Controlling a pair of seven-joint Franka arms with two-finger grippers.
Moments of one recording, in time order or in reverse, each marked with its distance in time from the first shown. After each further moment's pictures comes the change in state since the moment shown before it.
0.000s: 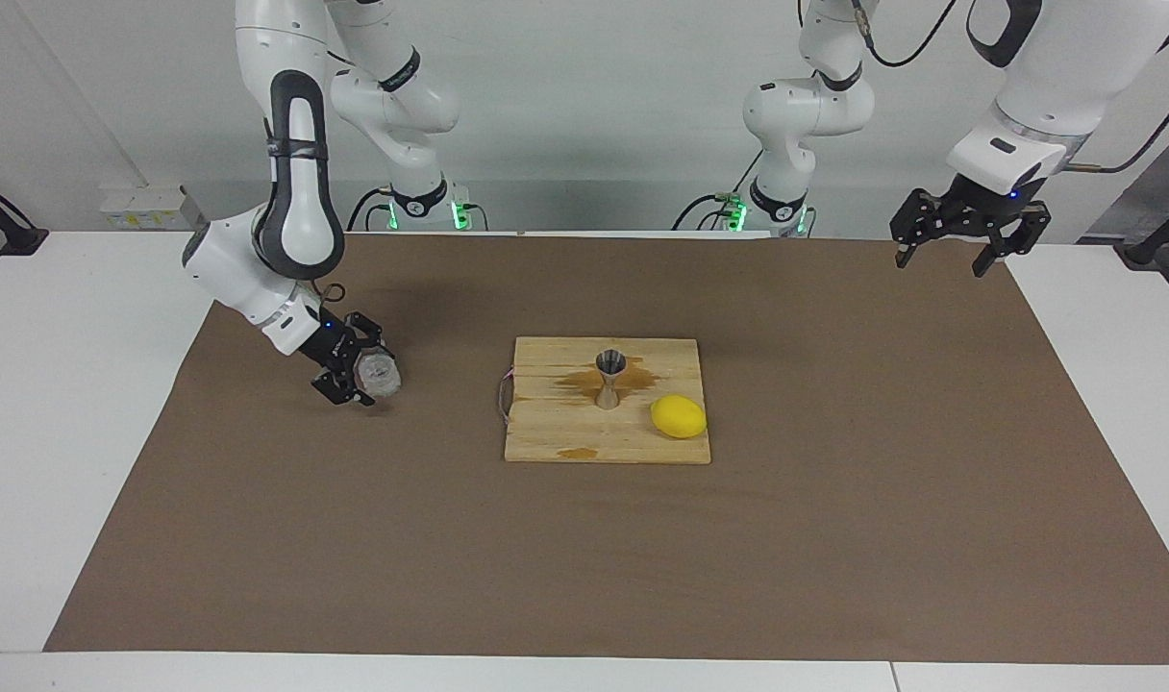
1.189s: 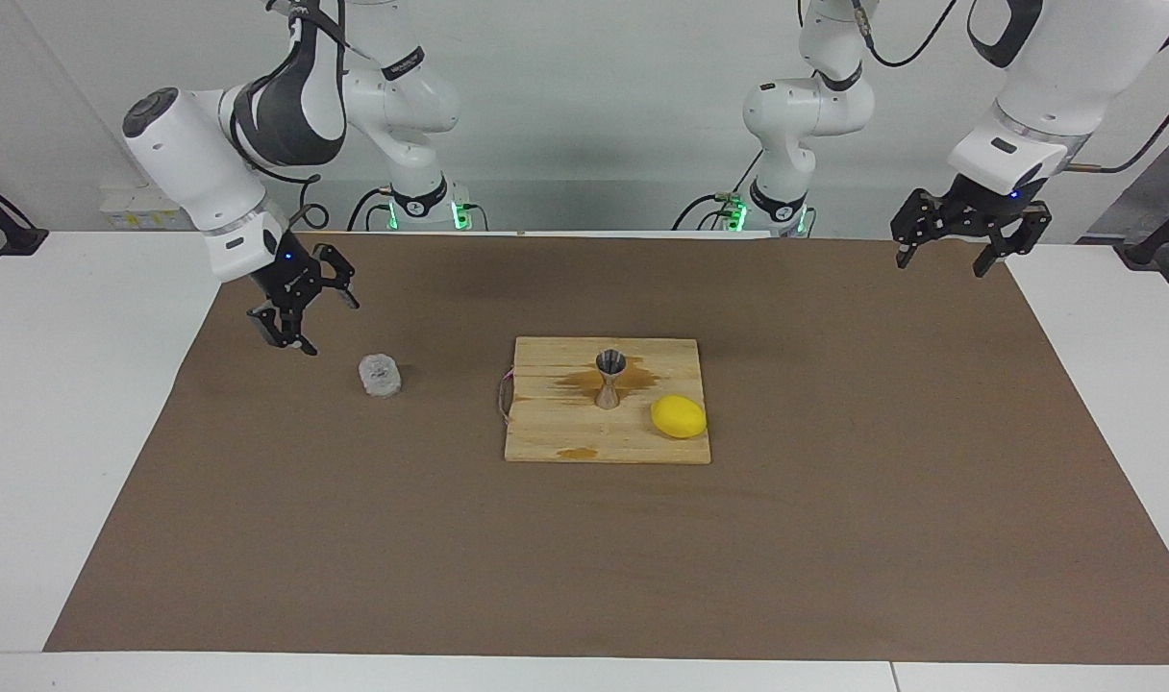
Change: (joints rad) left arm 0.000 0.001 0.000 0.000 0.000 0.000 0.000; right arm 0.044 -0.196 0.020 0.275 -0.495 -0.277 1.004
